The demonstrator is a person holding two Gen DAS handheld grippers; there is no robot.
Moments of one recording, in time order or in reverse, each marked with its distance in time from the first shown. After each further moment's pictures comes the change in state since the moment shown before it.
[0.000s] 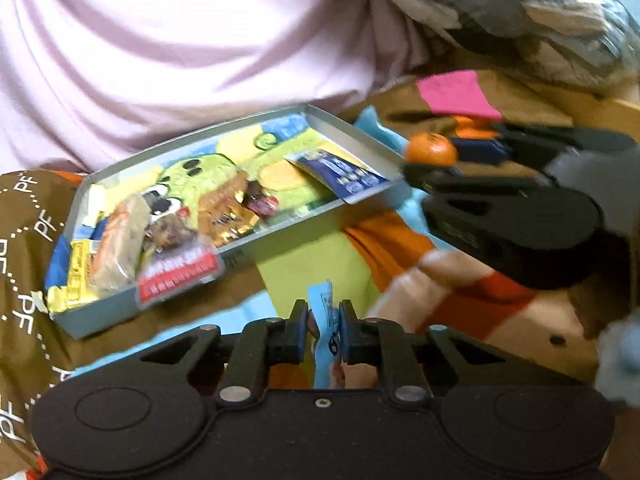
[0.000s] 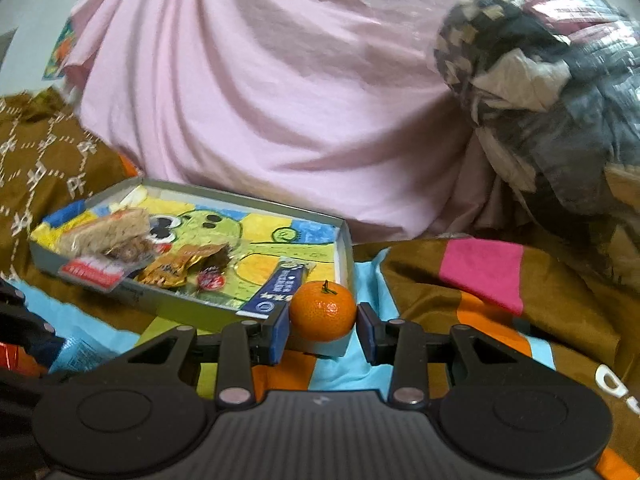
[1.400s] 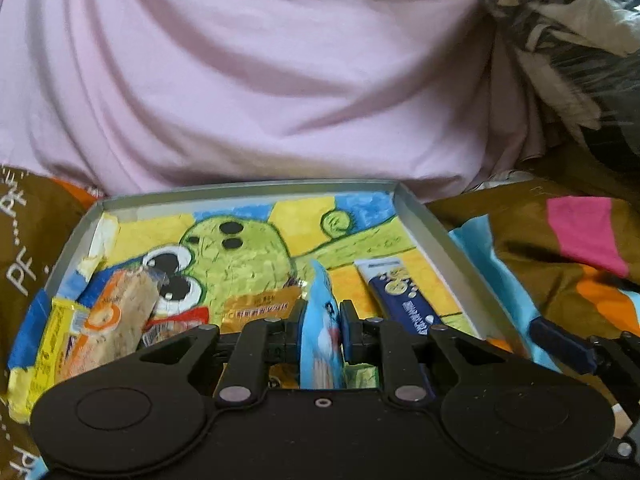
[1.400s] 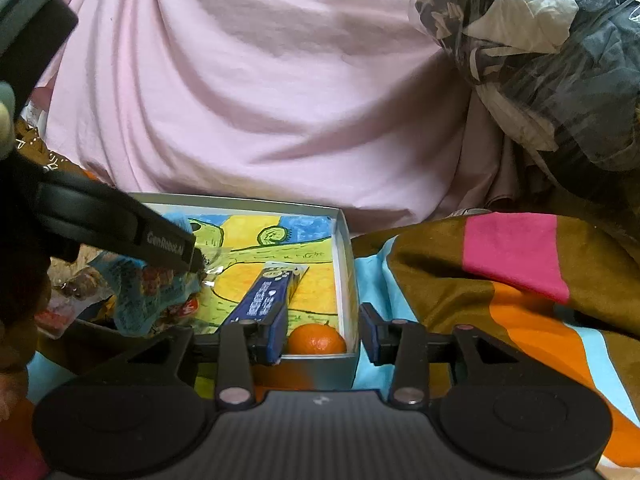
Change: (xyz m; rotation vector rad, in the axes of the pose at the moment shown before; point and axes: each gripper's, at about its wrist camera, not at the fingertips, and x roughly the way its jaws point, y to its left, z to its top) left arm 0.093 0.041 0.088 -0.266 -0.095 0.135; right arm 0.058 -0.010 0.002 0.131 0.036 0.041
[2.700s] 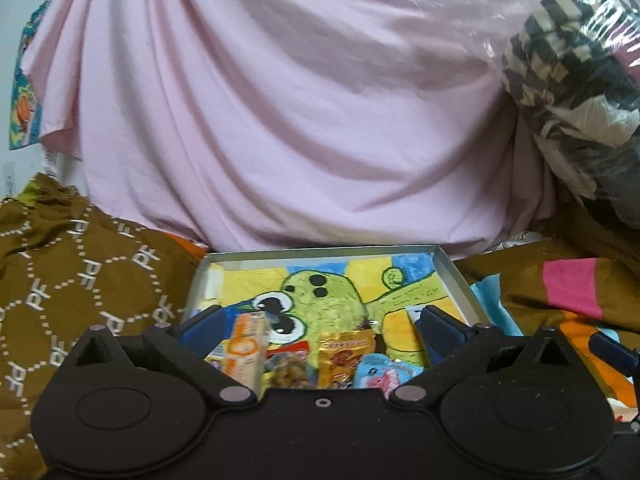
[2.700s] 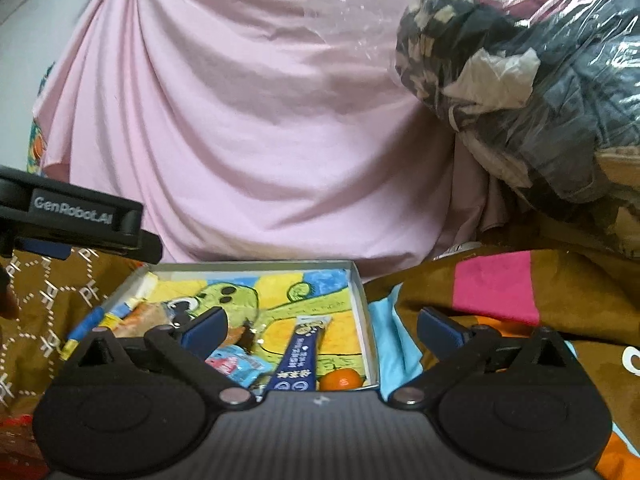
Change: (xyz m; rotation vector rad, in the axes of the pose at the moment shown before) left arm -0.136 0.044 0.036 -0.015 -0.098 0.114; right arm -0.073 0.002 0.038 0.122 -0.092 0.046
